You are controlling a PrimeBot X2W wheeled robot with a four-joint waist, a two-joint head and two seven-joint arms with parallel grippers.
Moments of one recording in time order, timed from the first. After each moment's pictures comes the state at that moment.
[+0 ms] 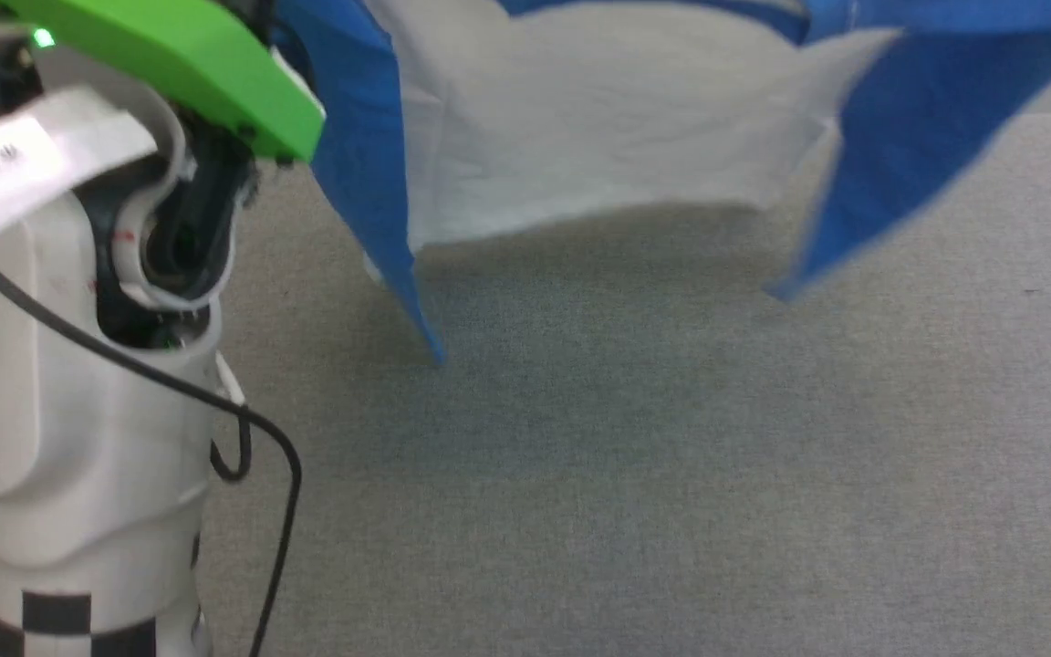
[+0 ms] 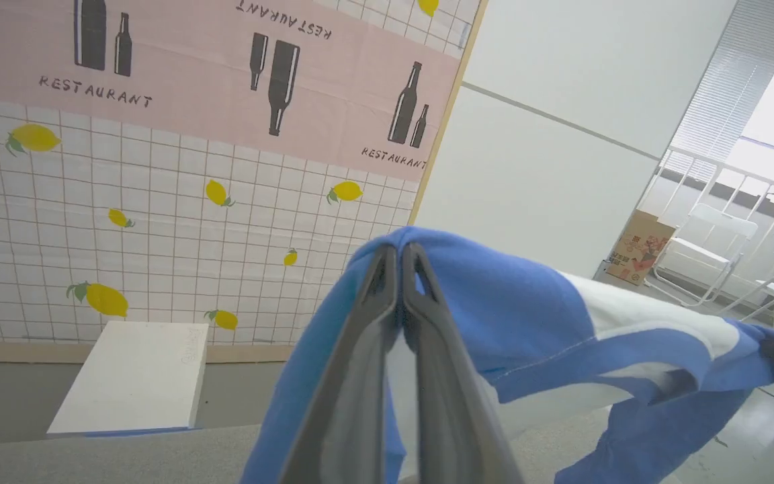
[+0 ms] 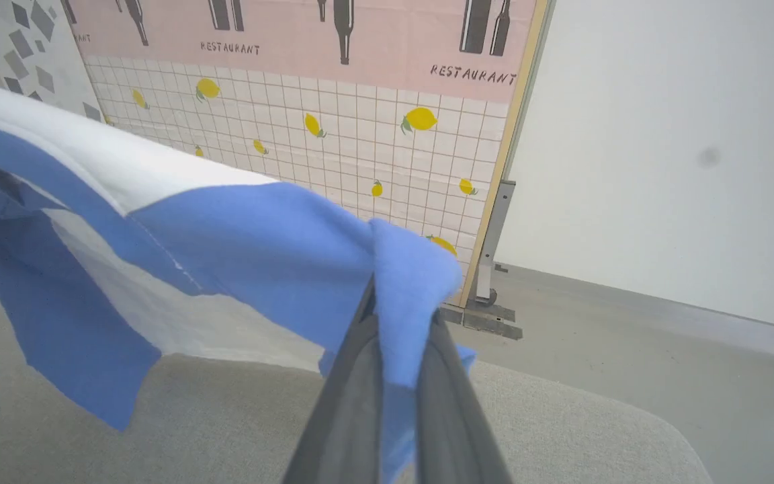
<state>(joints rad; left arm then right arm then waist) -0.80 0.19 -0.14 -0.18 -0.60 0.14 0.49 -0.71 -0.48 -0.03 -0.14 0.61 0.13 0.74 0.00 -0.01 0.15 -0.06</state>
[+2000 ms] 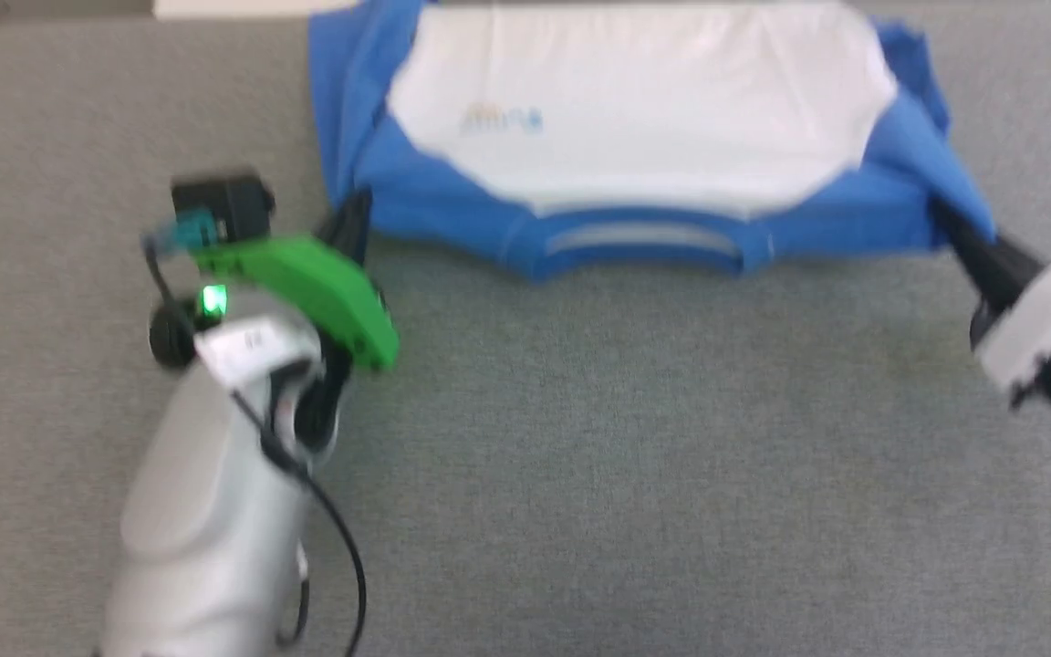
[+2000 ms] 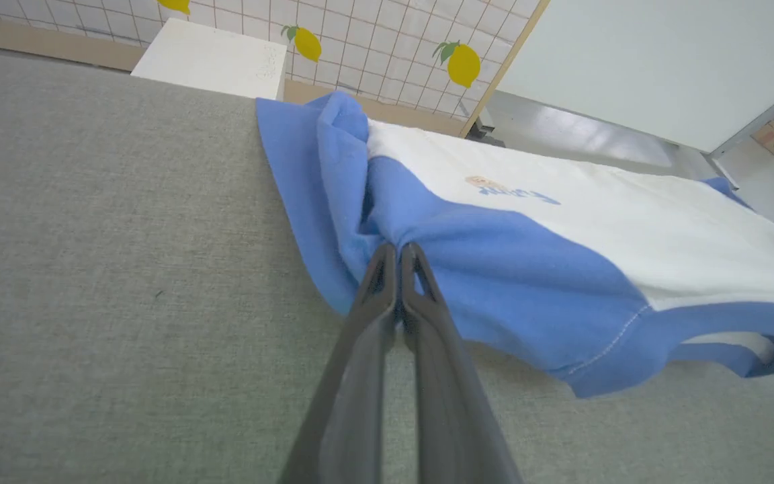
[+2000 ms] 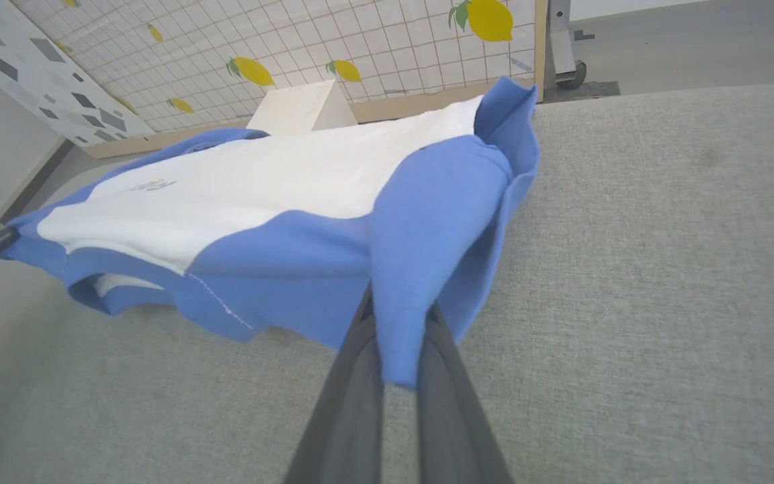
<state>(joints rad) -0.59 0.16 -0.24 0.33 -0.56 0.06 0.17 -0.51 -0.48 0.17 0.27 0.82 0.13 0.29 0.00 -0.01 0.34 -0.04</state>
